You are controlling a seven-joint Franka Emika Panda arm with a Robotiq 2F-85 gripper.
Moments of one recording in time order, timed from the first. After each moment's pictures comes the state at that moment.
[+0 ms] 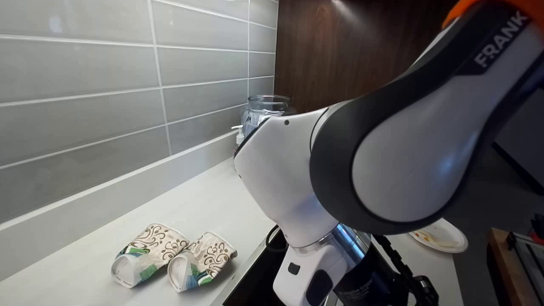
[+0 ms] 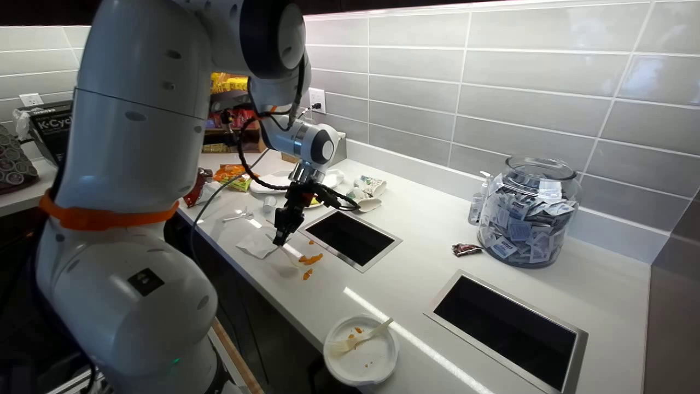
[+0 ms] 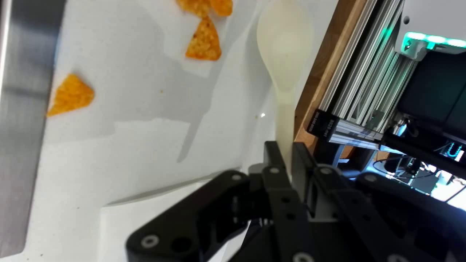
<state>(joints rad) 0.22 0.45 0.33 -2.07 0.09 1.80 -1.48</state>
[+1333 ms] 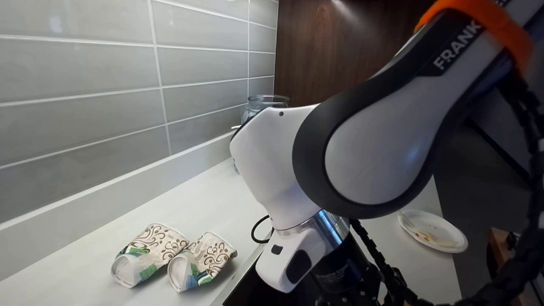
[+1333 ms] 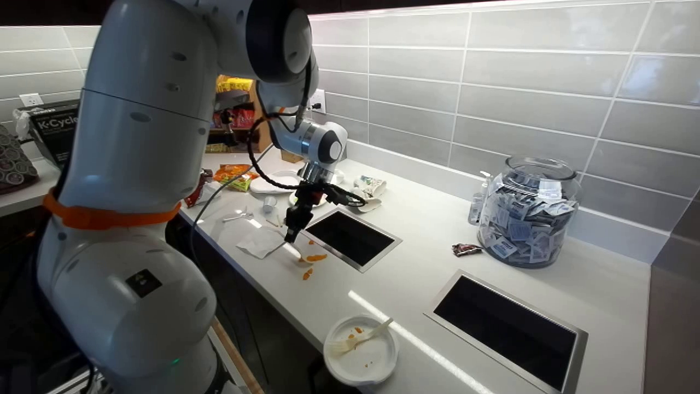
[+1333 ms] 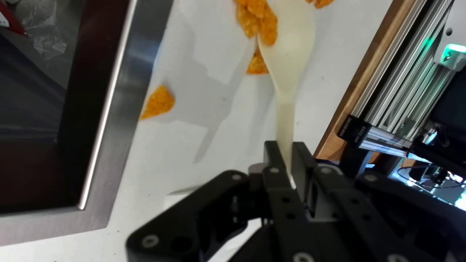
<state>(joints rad) 0.20 0.47 0.32 -2.03 0.09 1.87 -1.55</state>
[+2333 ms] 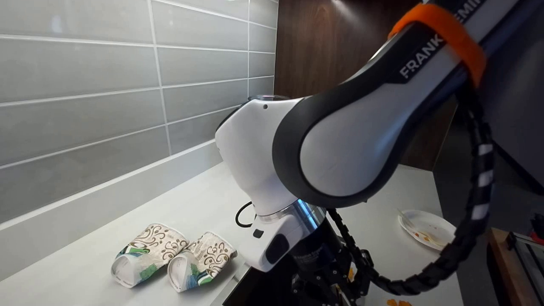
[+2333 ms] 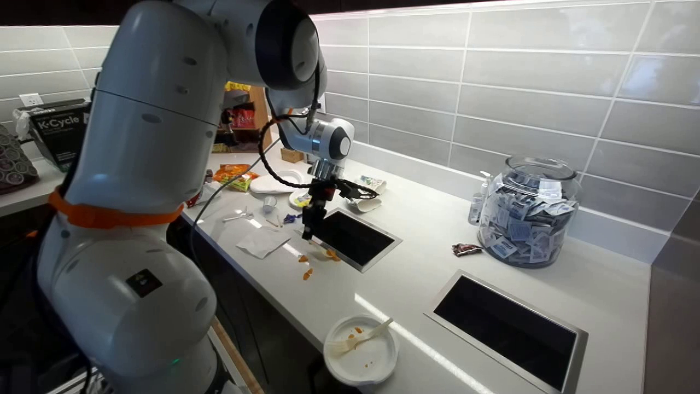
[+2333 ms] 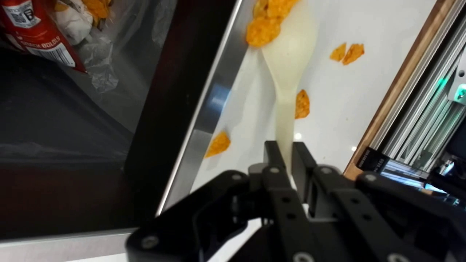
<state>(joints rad) 0.21 0.52 0.29 -1.94 -0.01 1.87 -1.56</state>
